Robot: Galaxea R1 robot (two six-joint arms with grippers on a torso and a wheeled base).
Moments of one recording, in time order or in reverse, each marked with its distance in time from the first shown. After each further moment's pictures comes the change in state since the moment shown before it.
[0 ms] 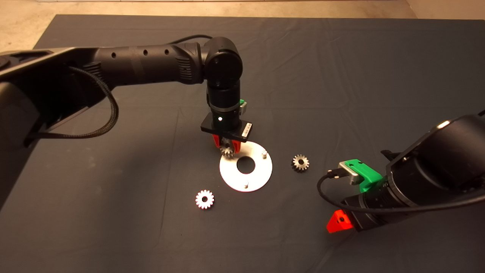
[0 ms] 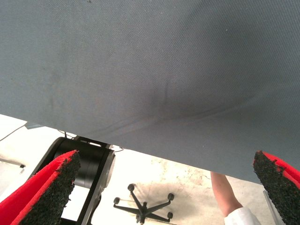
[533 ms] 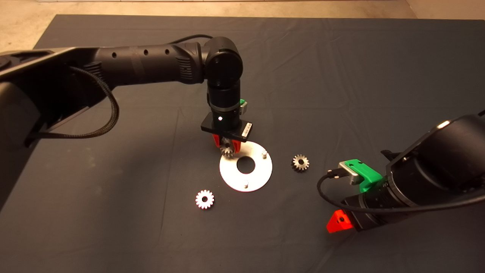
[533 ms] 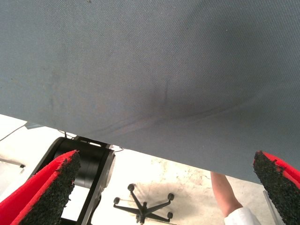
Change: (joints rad) left arm 0.000 0.000 0.004 0.001 0.000 0.003; right arm 0.000 0.000 0.000 0.000 0.000 0.000
